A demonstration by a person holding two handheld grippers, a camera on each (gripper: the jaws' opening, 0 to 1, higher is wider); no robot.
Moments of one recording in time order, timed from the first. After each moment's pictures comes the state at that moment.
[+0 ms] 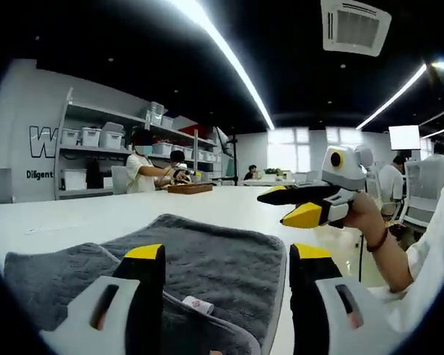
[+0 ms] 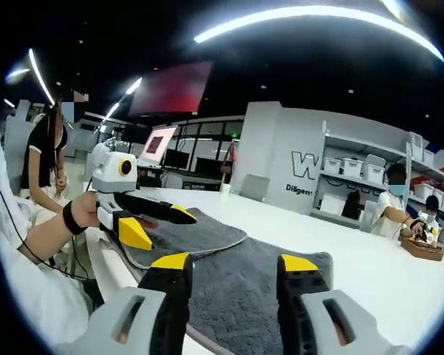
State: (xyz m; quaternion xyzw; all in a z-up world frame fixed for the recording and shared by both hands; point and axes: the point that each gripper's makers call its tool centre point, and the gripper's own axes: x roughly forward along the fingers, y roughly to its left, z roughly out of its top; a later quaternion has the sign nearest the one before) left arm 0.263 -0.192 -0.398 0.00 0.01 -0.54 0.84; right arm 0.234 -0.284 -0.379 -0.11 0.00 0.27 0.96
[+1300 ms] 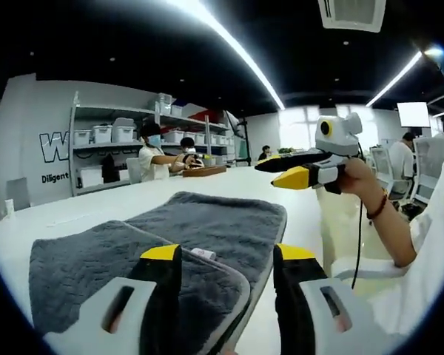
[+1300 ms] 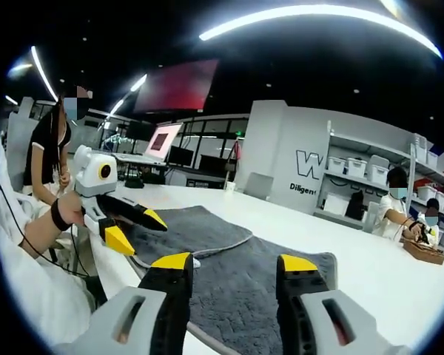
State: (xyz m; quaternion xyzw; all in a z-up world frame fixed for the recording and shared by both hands) left arm 0.239 -0.149 -0.431 0.06 0.03 -0.50 0.86; right arm 0.229 -0.274 -0.381 -0.12 0.00 0.28 0.95
